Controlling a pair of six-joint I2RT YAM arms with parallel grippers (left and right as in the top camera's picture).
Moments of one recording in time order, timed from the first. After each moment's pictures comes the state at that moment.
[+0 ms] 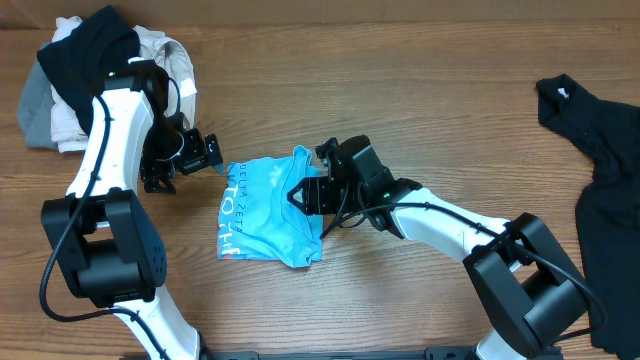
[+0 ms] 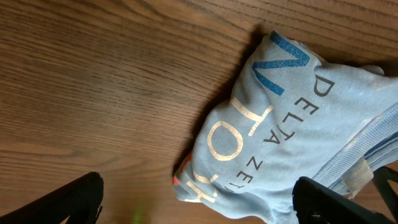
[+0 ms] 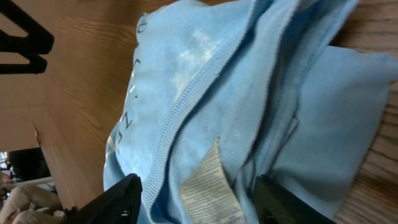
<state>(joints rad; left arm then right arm) 0.11 1.99 1.66 -1.40 0.16 -0.24 0.63 1.81 0.95 0.03 -0.48 0.62</state>
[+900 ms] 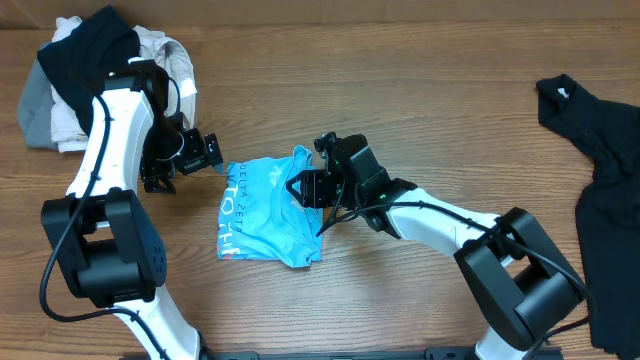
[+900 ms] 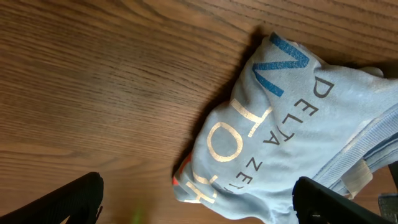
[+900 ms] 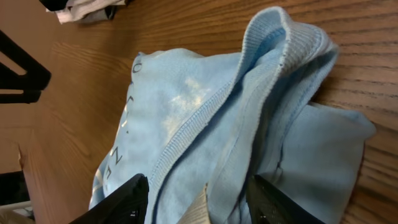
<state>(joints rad) 0.11 1.99 1.66 -1.39 0.16 -0.25 0.64 1.85 0.95 0.15 -0.40 0.62</state>
